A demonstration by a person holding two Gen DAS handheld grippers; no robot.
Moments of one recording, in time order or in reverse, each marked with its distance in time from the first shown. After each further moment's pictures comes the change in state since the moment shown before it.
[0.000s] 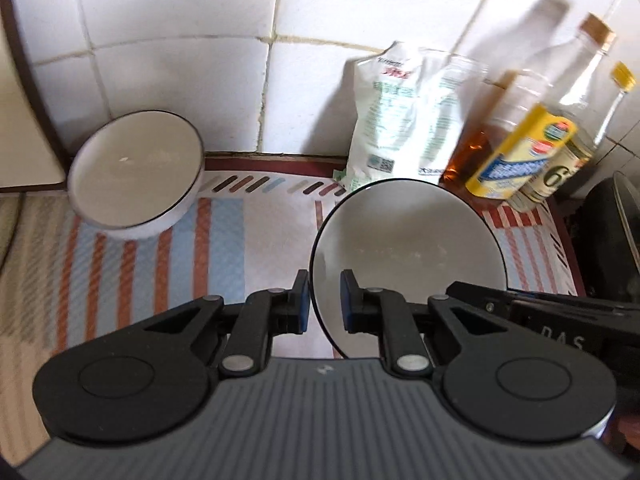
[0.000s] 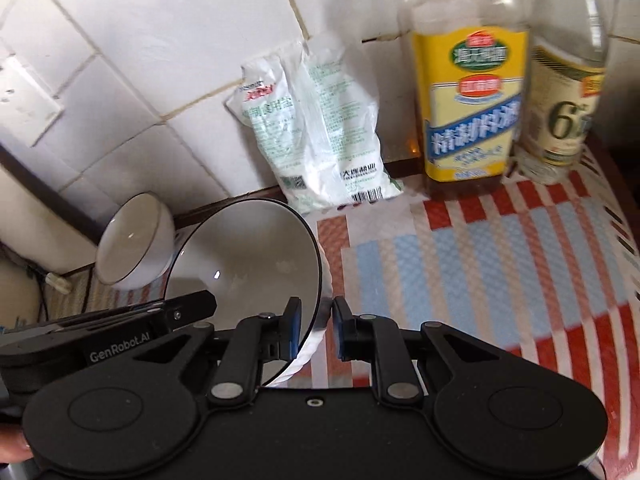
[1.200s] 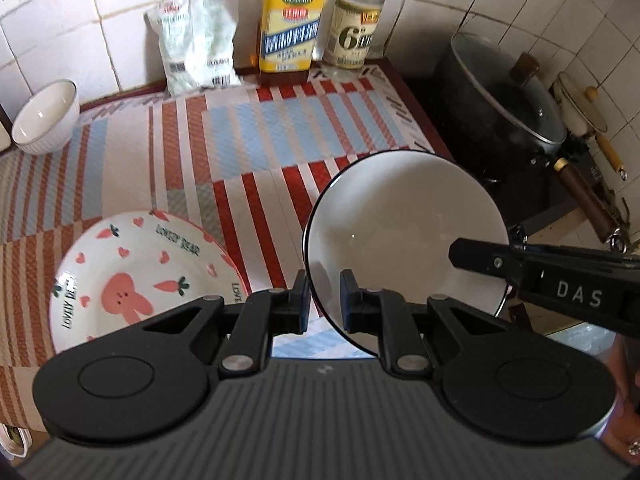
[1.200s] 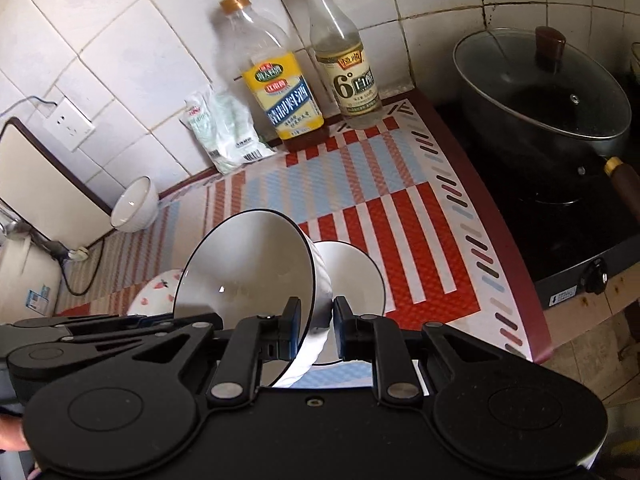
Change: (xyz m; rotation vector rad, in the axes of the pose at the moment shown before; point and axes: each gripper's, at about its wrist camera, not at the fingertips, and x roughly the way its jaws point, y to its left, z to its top) left arm -0.091 -0.164 -0.113 0.200 0.130 -0.104; right arm -0.180 -0.120 -0.120 0.104 -0.083 -0.018
